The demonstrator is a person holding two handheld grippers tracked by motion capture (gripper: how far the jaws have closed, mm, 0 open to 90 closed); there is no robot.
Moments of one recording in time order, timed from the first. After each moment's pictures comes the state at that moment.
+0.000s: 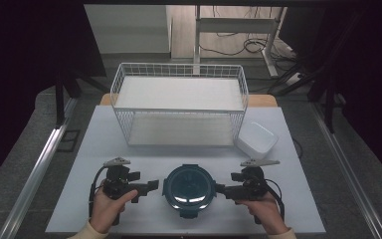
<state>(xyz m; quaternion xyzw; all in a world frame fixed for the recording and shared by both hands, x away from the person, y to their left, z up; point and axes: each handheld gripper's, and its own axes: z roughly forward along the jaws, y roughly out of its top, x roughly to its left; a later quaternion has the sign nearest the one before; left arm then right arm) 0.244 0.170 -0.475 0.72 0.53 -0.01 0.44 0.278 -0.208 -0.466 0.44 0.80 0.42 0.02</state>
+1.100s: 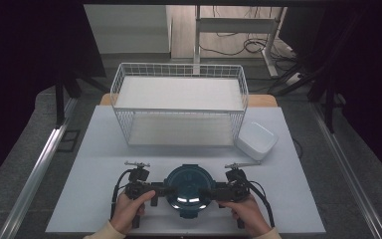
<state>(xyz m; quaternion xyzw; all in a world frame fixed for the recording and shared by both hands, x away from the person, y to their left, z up) 0.263 0.131 -0.514 0.69 0.54 -0.15 0.45 0.283 -0.174 -0.497 0.48 0.77 0.41 -0.10</state>
